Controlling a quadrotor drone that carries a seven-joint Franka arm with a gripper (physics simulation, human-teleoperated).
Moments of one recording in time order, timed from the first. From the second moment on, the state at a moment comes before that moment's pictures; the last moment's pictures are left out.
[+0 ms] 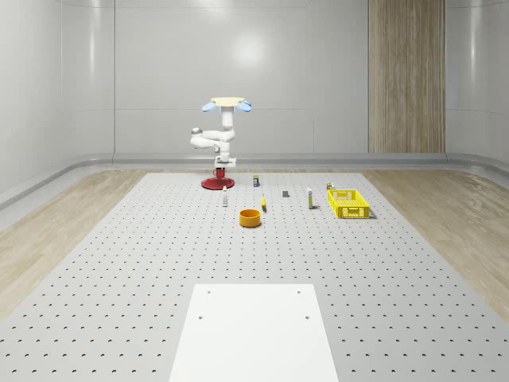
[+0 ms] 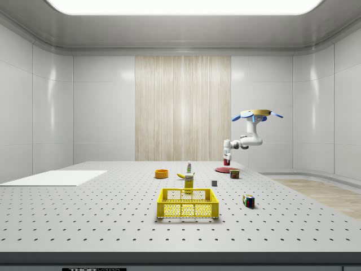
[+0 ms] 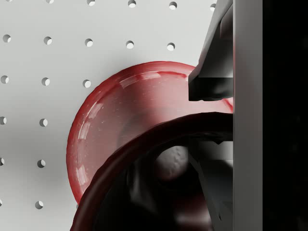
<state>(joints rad) -1.21 -1.54 1.38 -2.84 -1.76 1.60 1.65</state>
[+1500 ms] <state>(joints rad) -1.22 -1.55 1.34 -2.83 -1.79 1.62 1.69</state>
